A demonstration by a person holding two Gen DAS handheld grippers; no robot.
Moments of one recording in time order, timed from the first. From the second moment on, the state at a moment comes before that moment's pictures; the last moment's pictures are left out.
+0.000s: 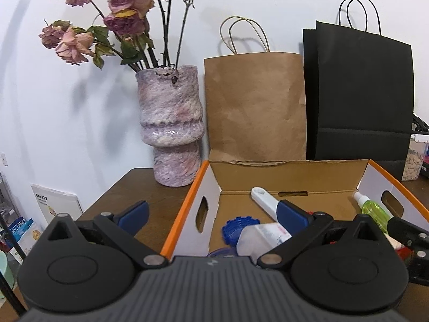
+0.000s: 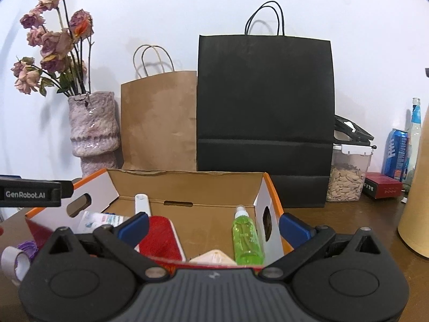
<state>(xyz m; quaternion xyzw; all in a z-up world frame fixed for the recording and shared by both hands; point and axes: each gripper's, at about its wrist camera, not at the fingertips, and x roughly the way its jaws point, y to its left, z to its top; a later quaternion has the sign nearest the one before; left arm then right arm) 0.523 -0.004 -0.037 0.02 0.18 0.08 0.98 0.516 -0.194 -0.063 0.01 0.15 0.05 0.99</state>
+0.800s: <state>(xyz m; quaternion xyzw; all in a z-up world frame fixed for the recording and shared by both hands) 0.431 0.056 -0.049 0.00 0.21 0.10 0.97 0.422 -0.146 -0.069 0.01 0.16 0.05 0.98</state>
